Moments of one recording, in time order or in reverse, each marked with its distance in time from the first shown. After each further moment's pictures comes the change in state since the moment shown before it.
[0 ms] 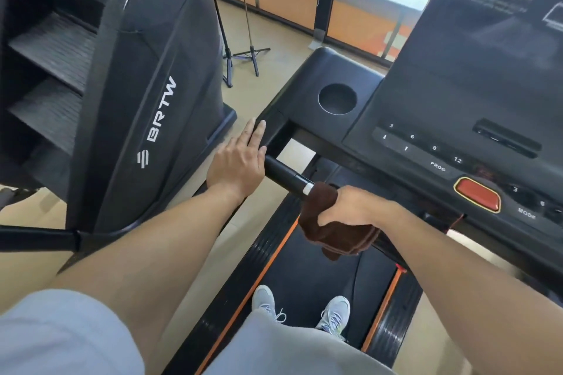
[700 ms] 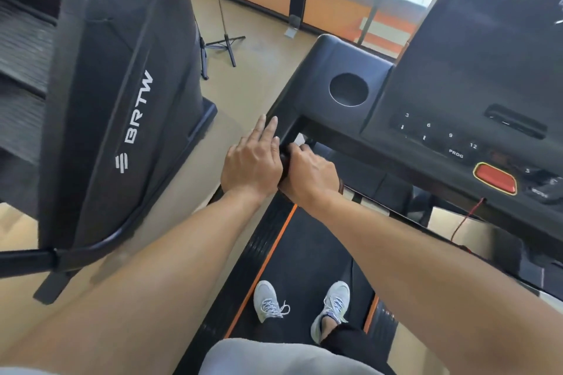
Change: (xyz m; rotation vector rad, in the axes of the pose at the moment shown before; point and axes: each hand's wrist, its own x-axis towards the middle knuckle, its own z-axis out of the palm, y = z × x) left_hand 0.004 -0.002 -0.006 -0.208 0.012 -0.048; right_hand 0.054 -0.119 0.058 -0.228 0.771 -0.185
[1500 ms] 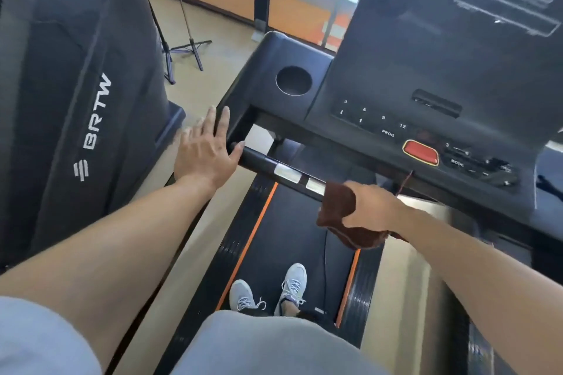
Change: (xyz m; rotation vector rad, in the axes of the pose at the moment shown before) left_hand -0.003 -0.004 0.010 0.311 -0.034 0.105; right_hand -0.107 0.186 -0.071 -0.068 -0.531 0.208
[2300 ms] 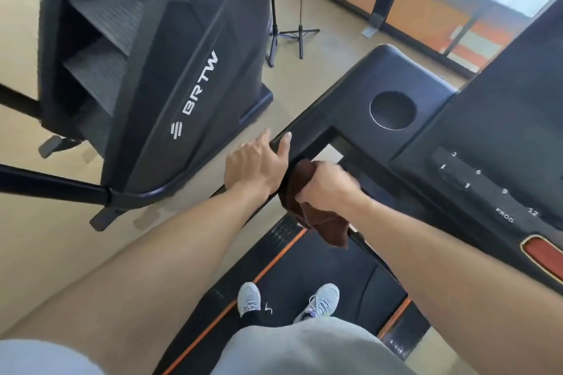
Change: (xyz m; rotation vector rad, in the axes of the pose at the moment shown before) left_hand 0.010 0.004 -0.019 -0.209 -0.099 -0.567; right_hand 0.106 -0.186 -0.034 0.093 -0.016 -0.275
